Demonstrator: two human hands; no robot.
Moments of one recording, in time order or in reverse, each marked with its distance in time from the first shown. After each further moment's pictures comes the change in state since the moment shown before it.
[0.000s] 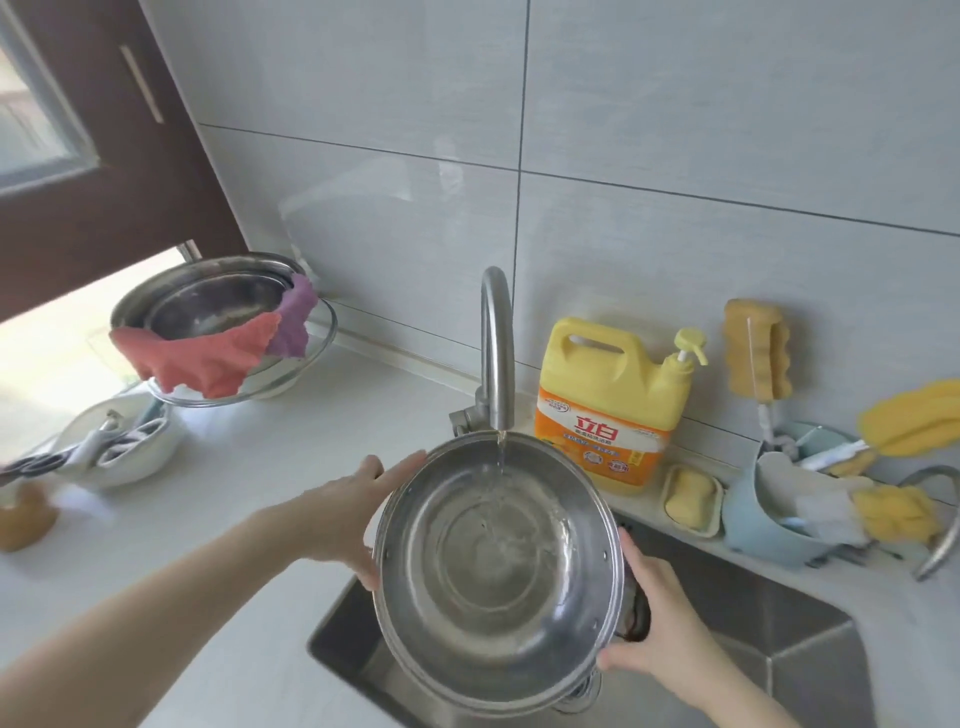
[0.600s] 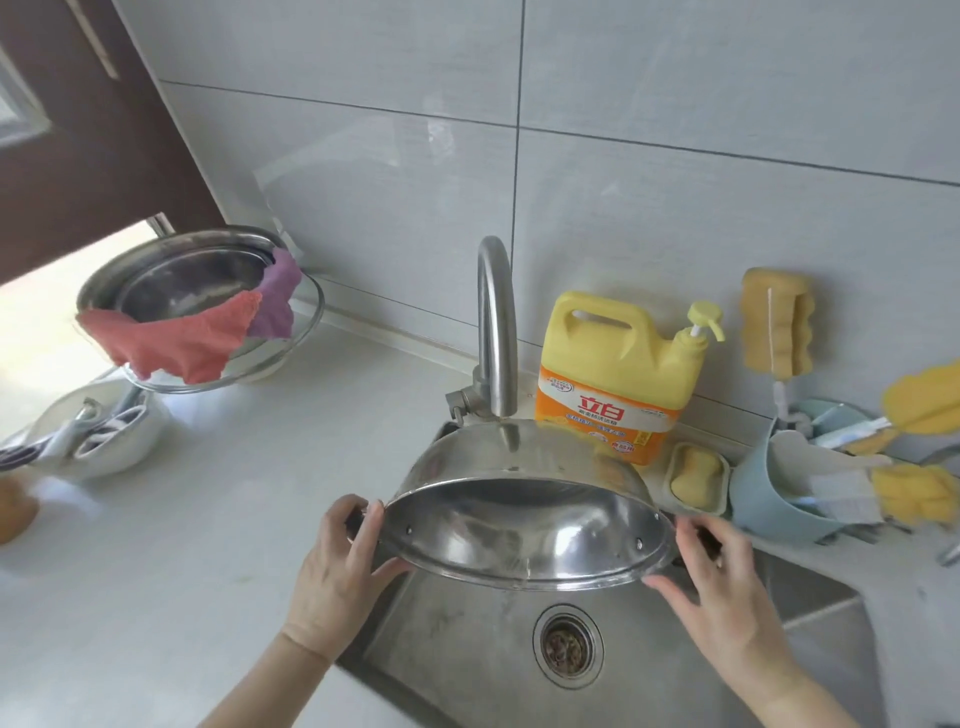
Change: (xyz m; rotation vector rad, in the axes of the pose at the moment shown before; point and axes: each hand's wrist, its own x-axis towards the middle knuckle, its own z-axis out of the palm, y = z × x) left_hand -0.008 0.009 0.107 -0.018 1.005 0.107; right_hand -0.004 -0.009 -0.024 -0.555 0.710 -0.566
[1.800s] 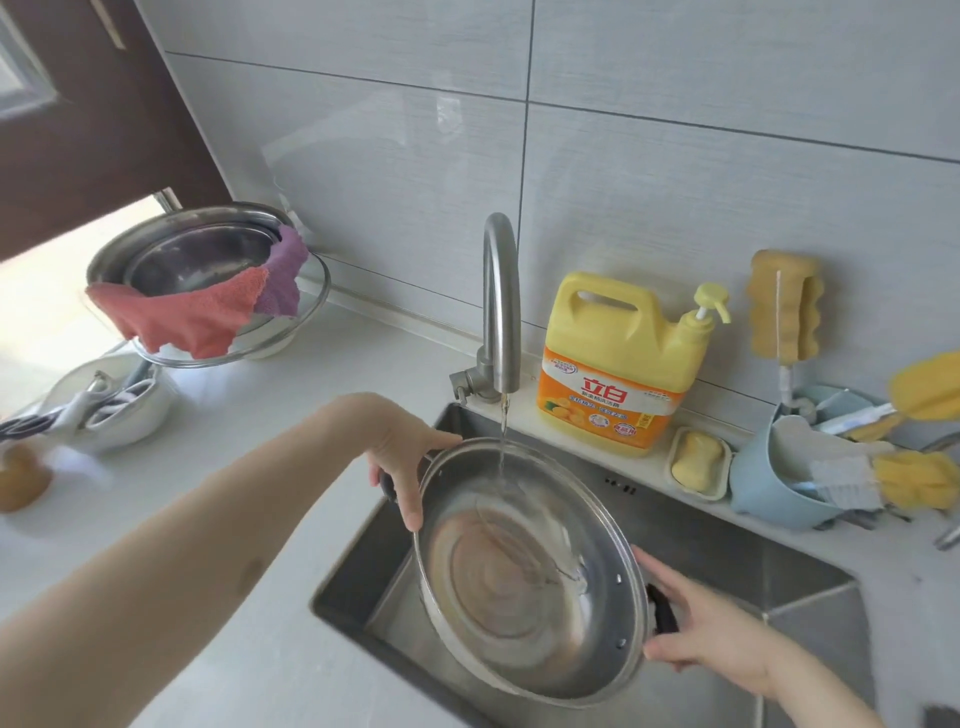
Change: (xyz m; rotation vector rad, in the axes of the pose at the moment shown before) left_hand 0.172 0.033 -0.028 0.014 -1.601 -0.196; right_hand -0.048 0.039 0.019 0.911 -1.038 0.833
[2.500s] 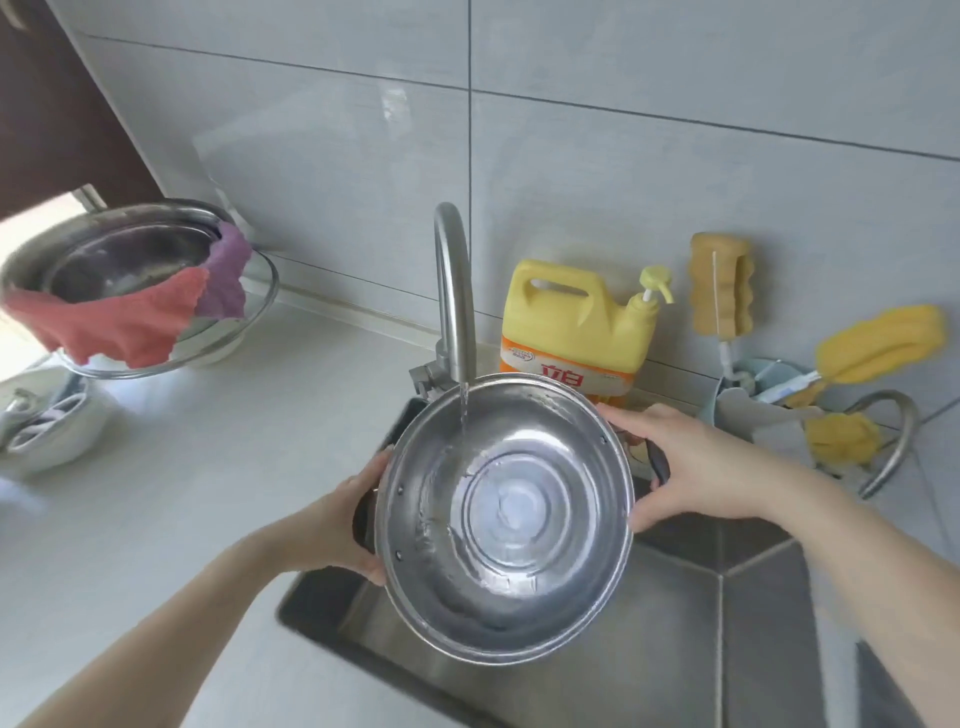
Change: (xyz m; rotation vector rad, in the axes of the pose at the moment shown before) left_hand 0.037 -0.059 0.121 -0.528 0.460 0.278; right_hand -0.043 -0.174 -0.042 -0.770 0.222 -0.181
